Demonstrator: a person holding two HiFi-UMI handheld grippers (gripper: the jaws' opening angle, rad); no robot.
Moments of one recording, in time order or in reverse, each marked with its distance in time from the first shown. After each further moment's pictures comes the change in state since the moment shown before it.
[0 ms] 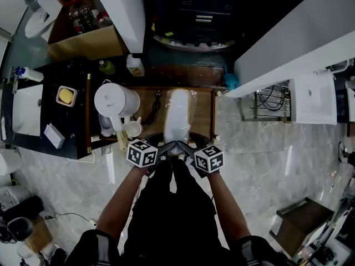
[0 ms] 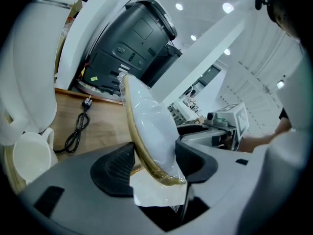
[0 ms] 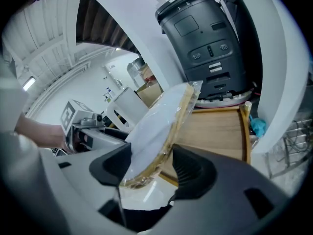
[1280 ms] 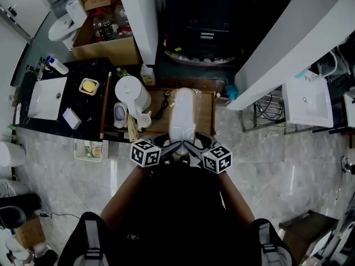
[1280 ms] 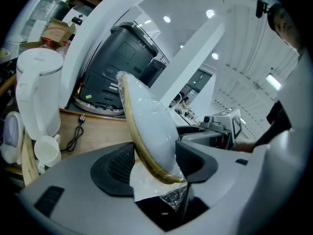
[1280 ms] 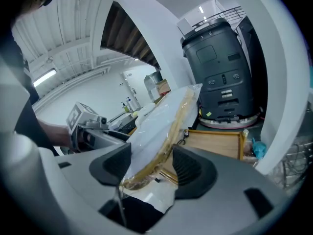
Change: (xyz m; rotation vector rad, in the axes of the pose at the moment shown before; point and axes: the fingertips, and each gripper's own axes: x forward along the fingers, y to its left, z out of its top) left arm -0.074 -0.108 0.003 0.084 -0.147 -0.009; right arm -0.099 0.085 0.019 -0.166 -0.147 0.068
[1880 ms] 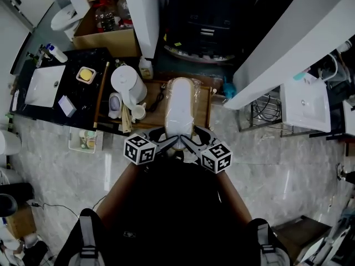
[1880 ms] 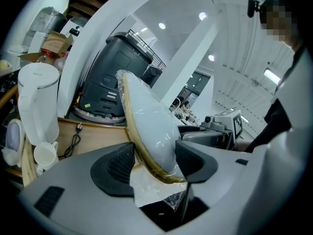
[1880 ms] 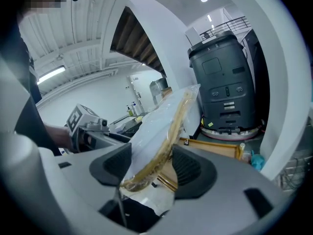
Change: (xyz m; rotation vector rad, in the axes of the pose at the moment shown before) left arm 0.000 -0.032 0.010 0.048 -0.080 0.028; right arm -0.032 0.007 0.017 -0.088 -0.061 0.021
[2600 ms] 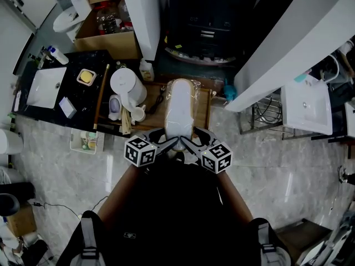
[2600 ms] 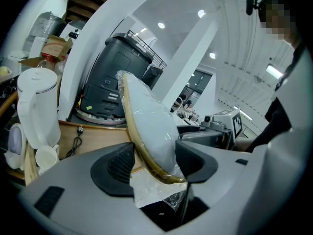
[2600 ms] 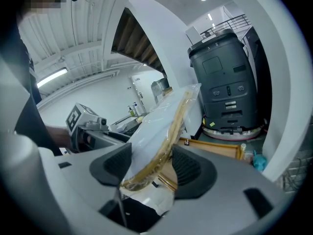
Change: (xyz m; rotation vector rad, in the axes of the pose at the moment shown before) left arm 0.010 -0.005 0.008 0.019 -0.001 0.042; right arm -0.005 -0.013 0.003 0.003 0.000 0.035
